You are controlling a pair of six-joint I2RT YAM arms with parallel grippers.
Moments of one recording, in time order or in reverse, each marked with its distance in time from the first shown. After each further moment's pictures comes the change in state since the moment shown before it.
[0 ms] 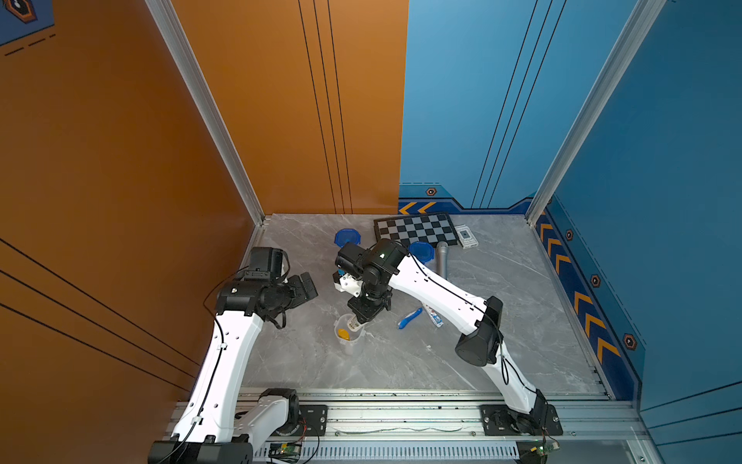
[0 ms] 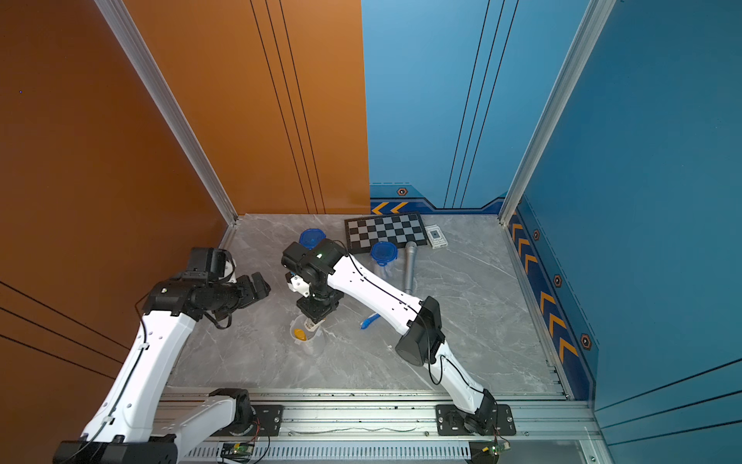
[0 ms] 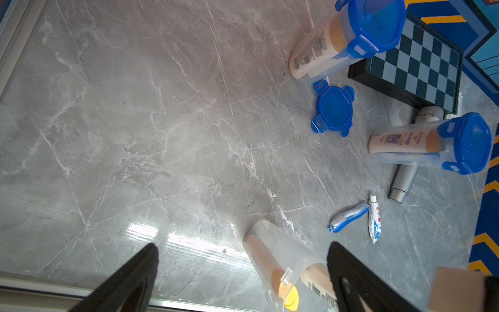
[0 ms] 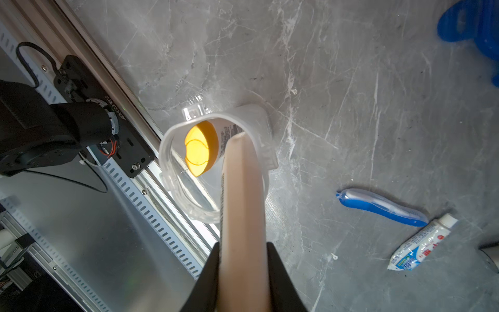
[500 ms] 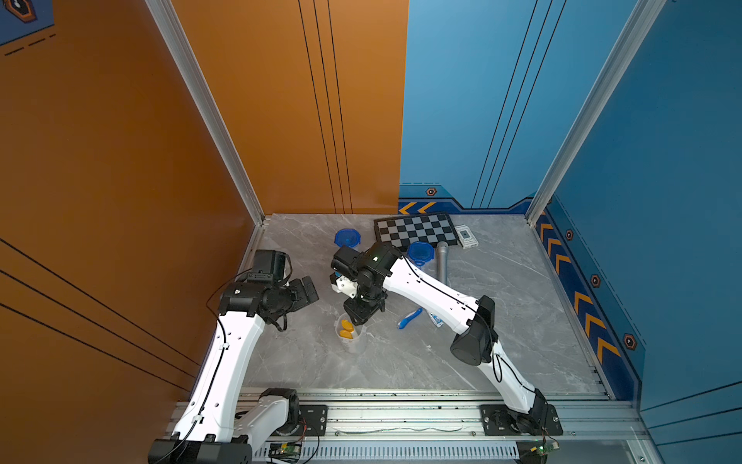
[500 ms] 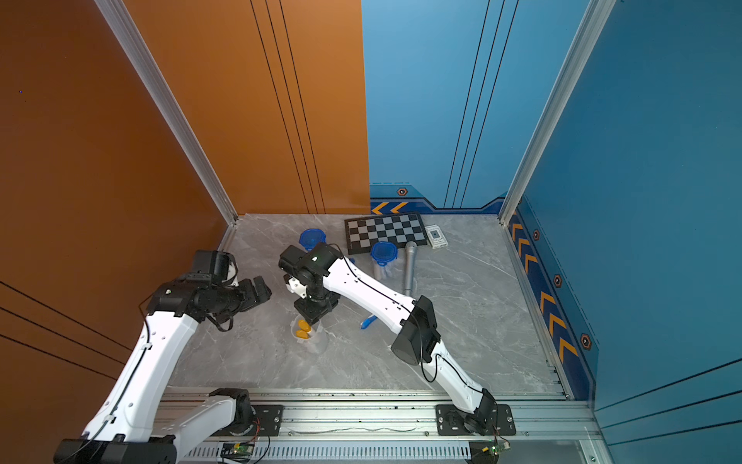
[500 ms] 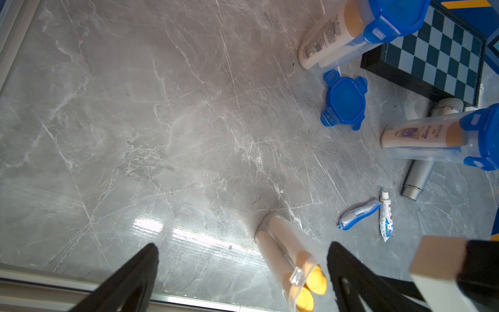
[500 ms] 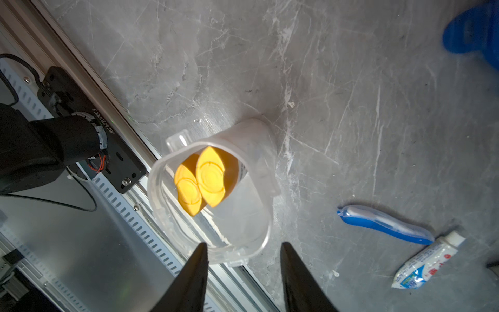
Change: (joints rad) left arm -0.010 -0.006 -0.037 -0.003 -0.008 -0.001; right arm 0.002 0.035 0.001 0.049 0.010 0.011
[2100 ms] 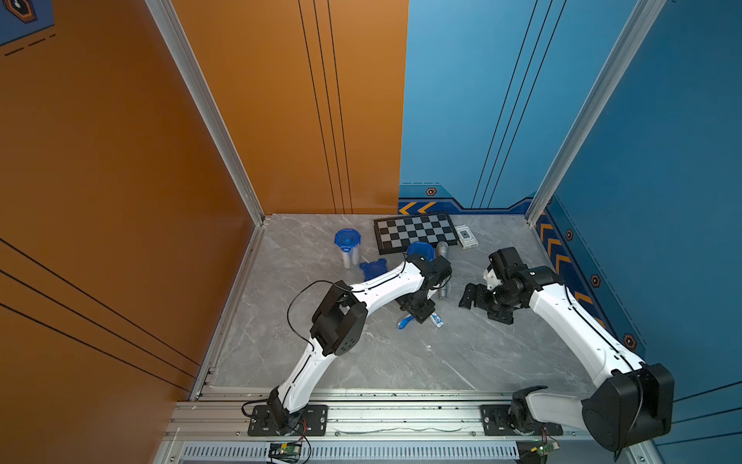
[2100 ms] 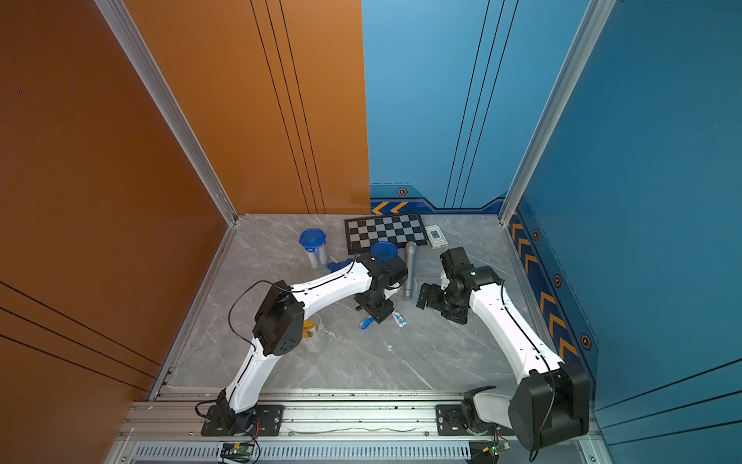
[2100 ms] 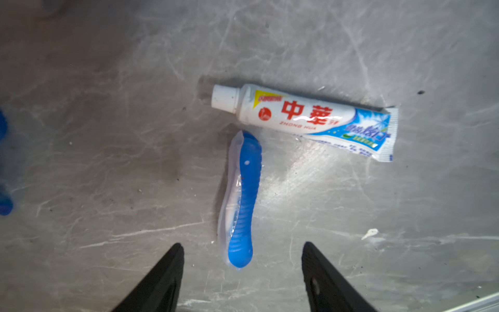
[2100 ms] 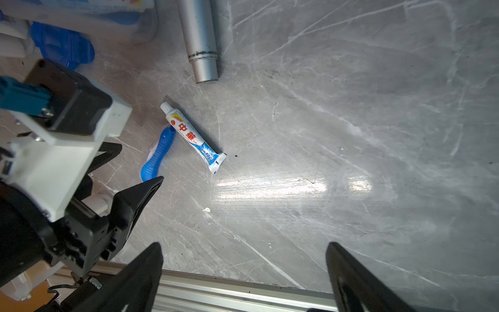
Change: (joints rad) left arm -0.843 1.225 0.858 -0.114 -0.121 0.418; right arm -0.801 -1.045 -1.444 0.508 -0.030 0.373
